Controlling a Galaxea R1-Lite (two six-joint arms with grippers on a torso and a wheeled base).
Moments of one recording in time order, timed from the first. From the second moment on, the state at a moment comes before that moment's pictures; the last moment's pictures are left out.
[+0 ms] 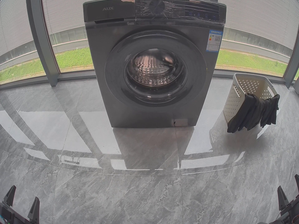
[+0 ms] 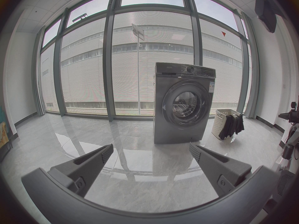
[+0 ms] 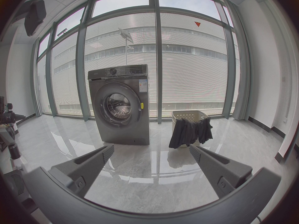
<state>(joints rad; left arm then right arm) -0.01 0.02 -0.02 0.00 0.02 -0.01 0.00 0.02 -0.02 -0.01 0.01 0.00</state>
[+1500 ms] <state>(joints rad) -0.01 0.02 -0.02 0.00 0.02 -0.01 0.00 0.02 -0.02 -0.02 0.01 0.00</state>
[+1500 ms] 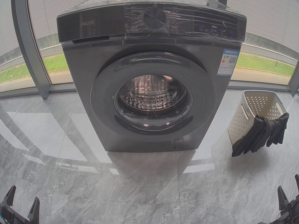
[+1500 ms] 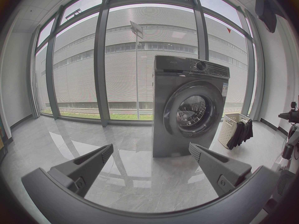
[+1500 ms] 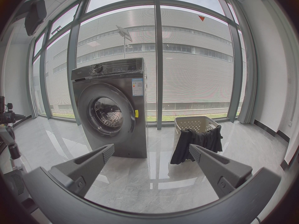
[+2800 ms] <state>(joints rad) -0.01 0.02 -0.02 0.00 0.02 -0.01 0.00 0.02 -0.02 -0.02 0.01 0.00</state>
